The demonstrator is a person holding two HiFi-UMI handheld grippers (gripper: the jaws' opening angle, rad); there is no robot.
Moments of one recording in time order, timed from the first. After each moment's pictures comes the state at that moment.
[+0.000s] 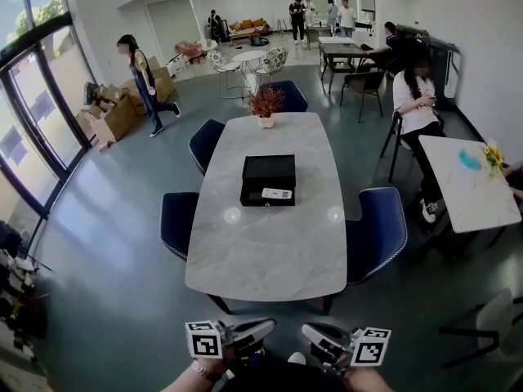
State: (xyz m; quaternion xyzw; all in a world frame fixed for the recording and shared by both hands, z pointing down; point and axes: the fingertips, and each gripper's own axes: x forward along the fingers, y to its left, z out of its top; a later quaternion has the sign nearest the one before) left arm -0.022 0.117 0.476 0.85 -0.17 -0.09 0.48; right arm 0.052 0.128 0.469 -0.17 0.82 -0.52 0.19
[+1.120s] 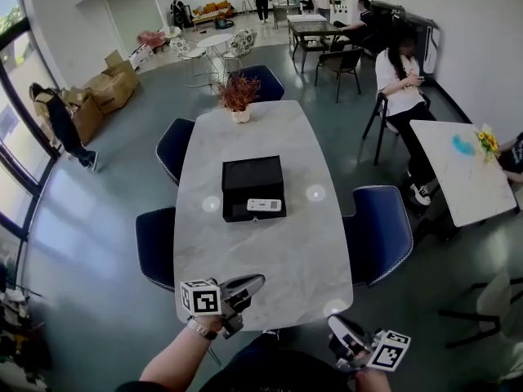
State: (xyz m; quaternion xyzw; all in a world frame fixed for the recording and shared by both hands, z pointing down) left arm -0.061 -0.125 0.534 0.87 -0.18 0.01 0.46; right arm 0.092 0.004 0.480 -0.34 0.77 -0.49 0.25
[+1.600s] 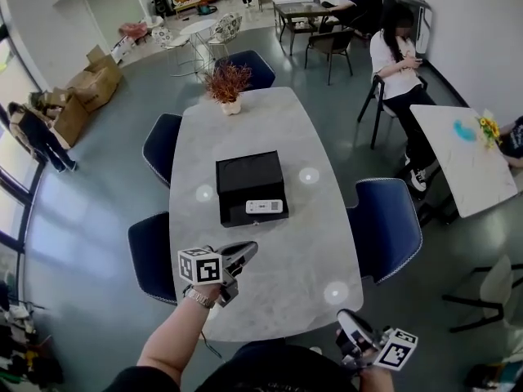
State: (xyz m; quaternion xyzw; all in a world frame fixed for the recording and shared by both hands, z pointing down) left arm -0.081 -0.263 0.565 0.89 -0.21 0.10 0.40; right arm 0.088 -0.045 0.488 -0.39 0.73 -0.49 0.27
